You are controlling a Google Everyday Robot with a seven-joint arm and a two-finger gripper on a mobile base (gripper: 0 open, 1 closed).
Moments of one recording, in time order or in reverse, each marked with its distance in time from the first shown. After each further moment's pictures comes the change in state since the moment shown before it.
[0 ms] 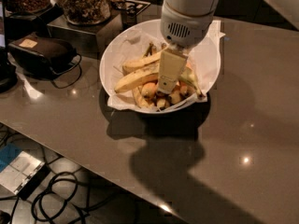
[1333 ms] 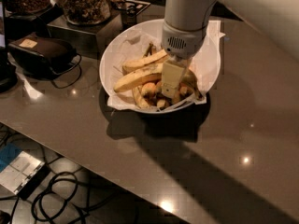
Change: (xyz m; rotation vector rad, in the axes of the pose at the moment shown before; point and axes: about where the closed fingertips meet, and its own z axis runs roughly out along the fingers) arm 0.006 -0.018 0.049 -0.066 0.080 0.021
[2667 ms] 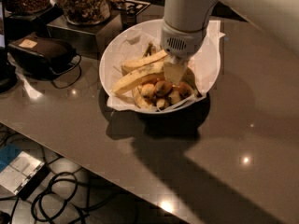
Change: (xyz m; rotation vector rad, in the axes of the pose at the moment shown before) arm -0.006 0.003 -0.009 0.059 -0.041 -0.032
